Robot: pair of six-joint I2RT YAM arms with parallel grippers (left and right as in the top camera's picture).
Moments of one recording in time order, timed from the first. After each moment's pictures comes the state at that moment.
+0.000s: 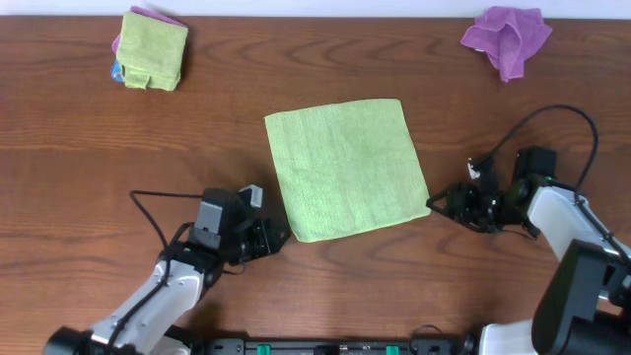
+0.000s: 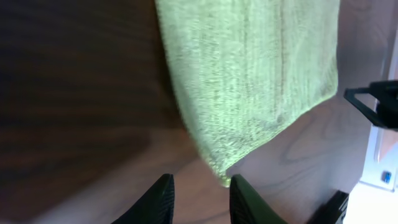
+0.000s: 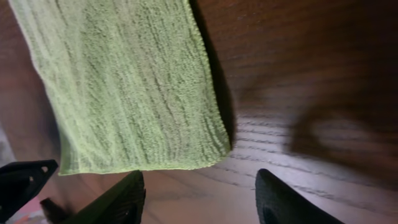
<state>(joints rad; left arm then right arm) -0.34 1.28 0.34 0.00 0.56 -0.69 -0.28 1.62 0.80 -0.66 -0.64 0.02</state>
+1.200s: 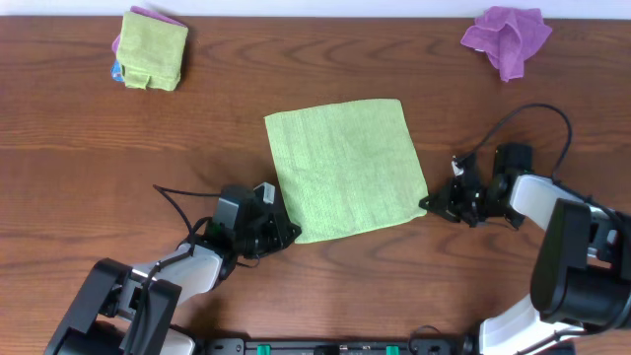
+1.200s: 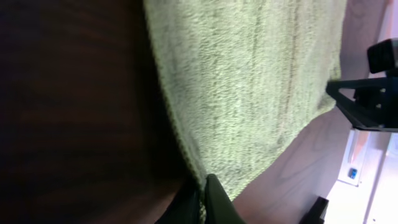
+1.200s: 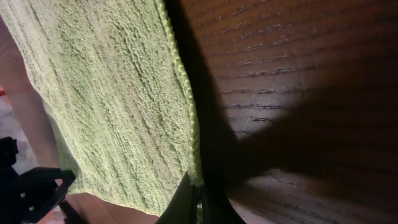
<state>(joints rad) -0.38 1.53 0.35 0.29 0.60 -0.83 -0.21 1.80 0.81 -0.51 -0.70 0.12</state>
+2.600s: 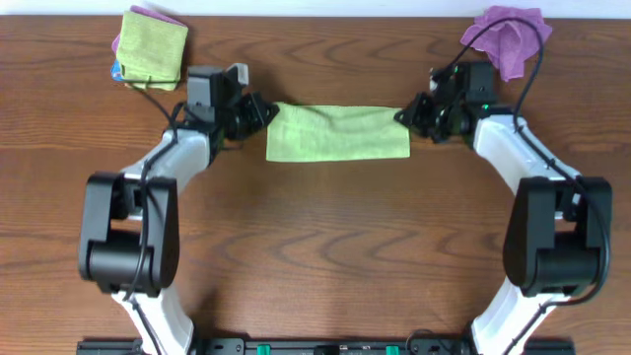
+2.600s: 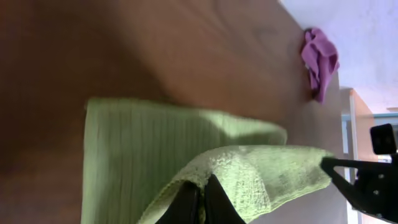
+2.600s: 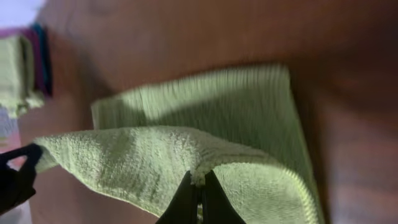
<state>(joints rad) -0.12 1.96 1.17 0.04 0.61 -0.62 0.03 1.95 1.30 -0.33 -0.55 0.52</state>
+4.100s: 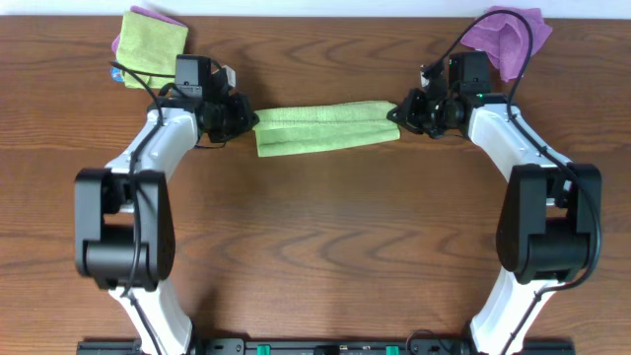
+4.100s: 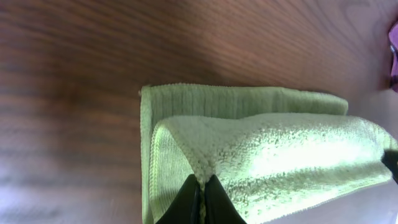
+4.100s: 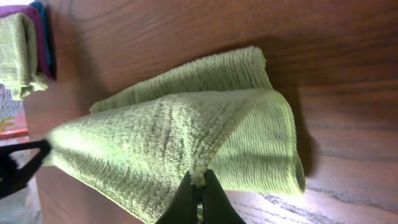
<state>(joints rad) -0.06 1.95 1.33 -0.45 0.49 -0.44 0.05 2.02 1.38 -0.42 -0.61 0.46</state>
